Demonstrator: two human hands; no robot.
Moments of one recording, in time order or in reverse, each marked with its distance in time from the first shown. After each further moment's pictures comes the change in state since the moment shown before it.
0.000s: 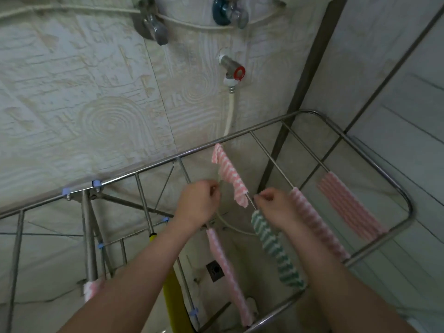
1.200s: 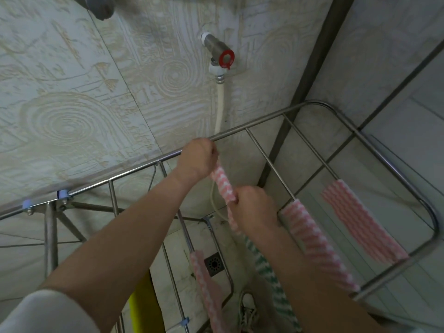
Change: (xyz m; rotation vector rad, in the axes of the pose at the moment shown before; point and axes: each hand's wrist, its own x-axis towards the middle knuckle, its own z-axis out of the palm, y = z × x) left_hand 0.152 0.006 0.028 0.186 -0.025 0.021; right_hand 0.045 -0.031 0.022 -0.556 -0.013 -0.222
